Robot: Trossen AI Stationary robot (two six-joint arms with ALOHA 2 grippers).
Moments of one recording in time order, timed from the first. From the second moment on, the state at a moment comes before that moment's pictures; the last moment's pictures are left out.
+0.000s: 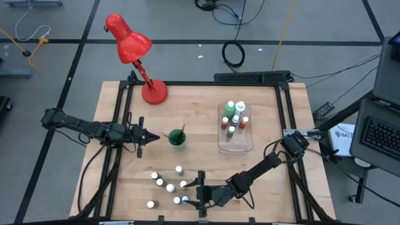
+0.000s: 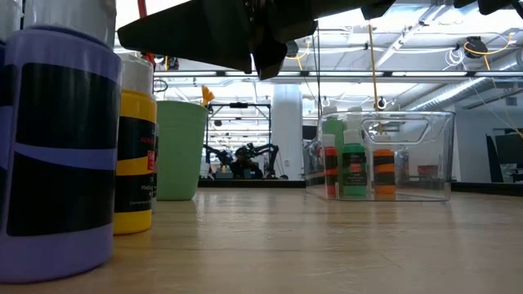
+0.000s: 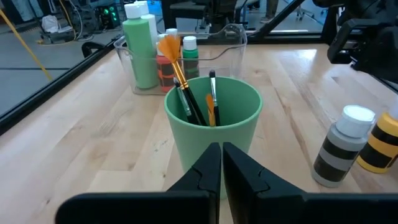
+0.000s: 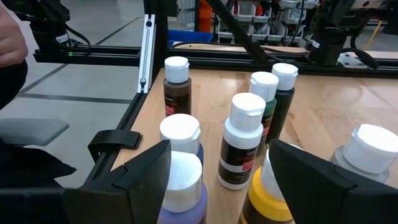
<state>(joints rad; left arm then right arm) -0.24 0.32 0.09 -0.03 -0.27 -0.05 0.58 2.18 1.32 0.60 0.50 0.16</state>
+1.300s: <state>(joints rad) -0.24 0.32 0.09 0.00 -0.34 -0.06 0.59 2.18 1.32 0.58 0.47 0.12</state>
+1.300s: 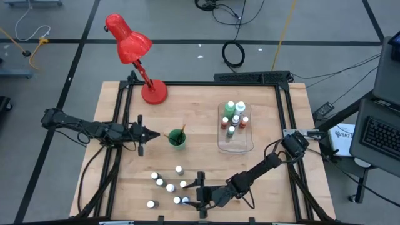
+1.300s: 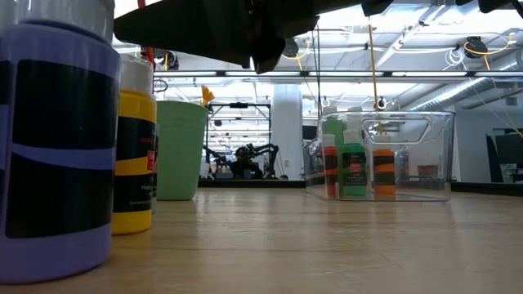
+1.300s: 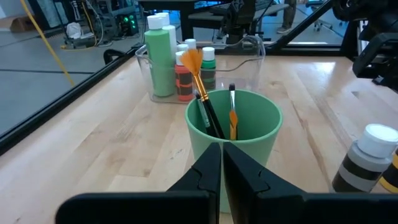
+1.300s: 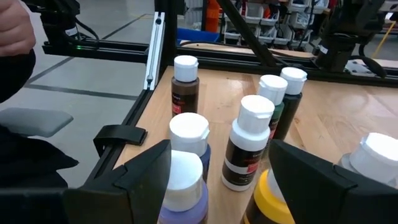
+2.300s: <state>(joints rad) -0.24 0.32 0.09 0.00 -0.34 -0.05 0.58 2.18 1.32 0.58 0.39 0.08</state>
